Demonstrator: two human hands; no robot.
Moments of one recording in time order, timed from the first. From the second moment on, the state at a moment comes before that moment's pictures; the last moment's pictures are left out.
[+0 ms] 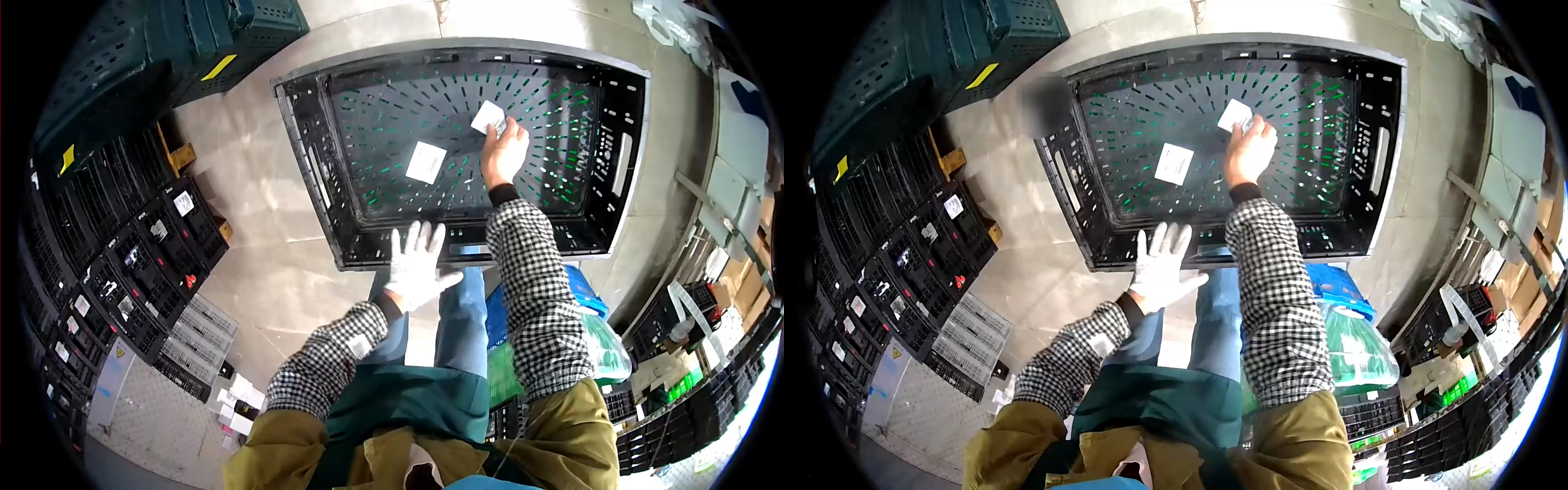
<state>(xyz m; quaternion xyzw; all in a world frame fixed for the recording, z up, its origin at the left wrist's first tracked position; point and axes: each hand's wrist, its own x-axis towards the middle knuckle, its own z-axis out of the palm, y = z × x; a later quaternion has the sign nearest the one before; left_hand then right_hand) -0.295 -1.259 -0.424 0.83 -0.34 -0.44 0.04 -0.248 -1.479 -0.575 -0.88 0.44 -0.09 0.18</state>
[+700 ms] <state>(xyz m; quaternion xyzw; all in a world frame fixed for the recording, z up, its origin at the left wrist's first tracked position) -0.318 -1.232 -0.463 0.81 -0.42 -0.40 0.03 -0.247 -1.498 -0.582 -0.91 0.37 -0.05 0.18</state>
